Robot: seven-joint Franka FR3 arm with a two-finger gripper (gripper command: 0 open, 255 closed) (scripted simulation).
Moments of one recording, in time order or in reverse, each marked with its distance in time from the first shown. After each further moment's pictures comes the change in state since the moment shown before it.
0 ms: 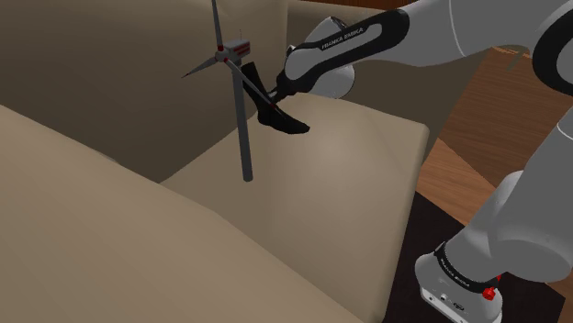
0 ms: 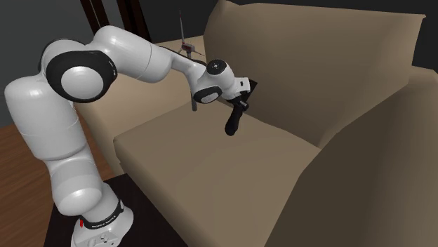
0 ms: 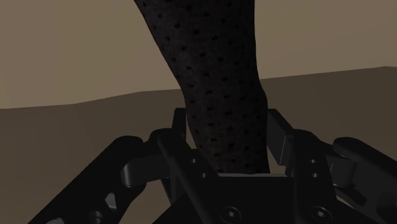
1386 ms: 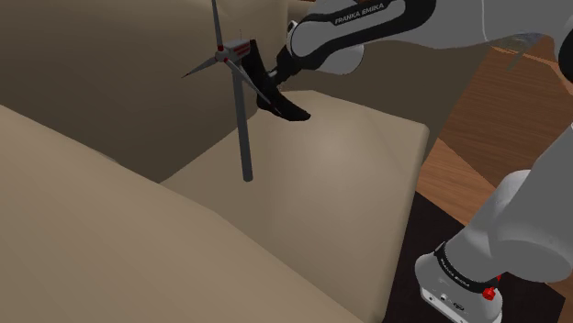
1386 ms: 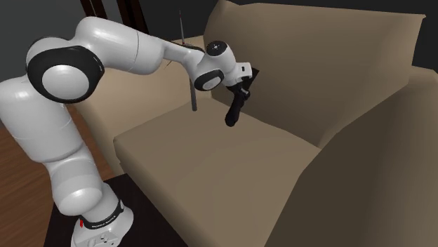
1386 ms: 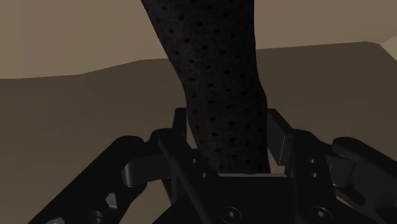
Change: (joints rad) arm 0.010 -0.071 -0.030 0.067 -0.116 -0.134 0.115
